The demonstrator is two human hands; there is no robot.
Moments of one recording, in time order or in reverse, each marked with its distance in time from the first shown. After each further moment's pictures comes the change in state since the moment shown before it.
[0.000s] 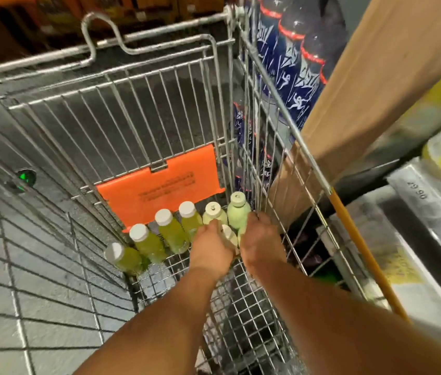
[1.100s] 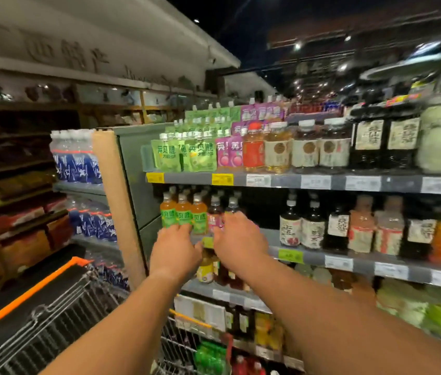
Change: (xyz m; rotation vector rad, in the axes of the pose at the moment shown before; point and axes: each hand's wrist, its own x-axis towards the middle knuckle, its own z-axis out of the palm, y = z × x) left_hand -0.589 0.274 -0.314 0.258 0.312 1.209; right_hand -0.627 -0.089 -0.477 -0.020 0.975 0.347
